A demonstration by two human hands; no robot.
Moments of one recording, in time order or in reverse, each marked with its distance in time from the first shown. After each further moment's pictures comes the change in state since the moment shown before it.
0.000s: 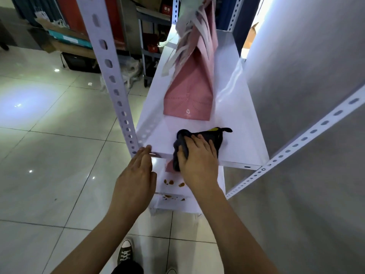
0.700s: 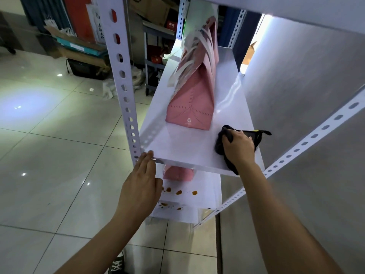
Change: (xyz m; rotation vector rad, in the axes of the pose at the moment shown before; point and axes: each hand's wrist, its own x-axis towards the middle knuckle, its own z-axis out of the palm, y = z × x) left_hand 0.000 0.006 0.010 -0.029 -0.015 -0.014; right_hand 0.086 0.113 -0.037 -0.048 -0.139 0.234
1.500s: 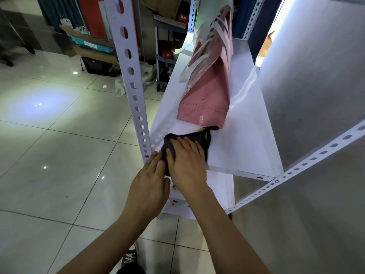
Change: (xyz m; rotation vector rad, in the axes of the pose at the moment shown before) left_hand 0.004 -0.006 -0.004 -0.030 0.060 0.069; right_hand -0.101 -0.142 0.063 0.035 0.048 -0.382
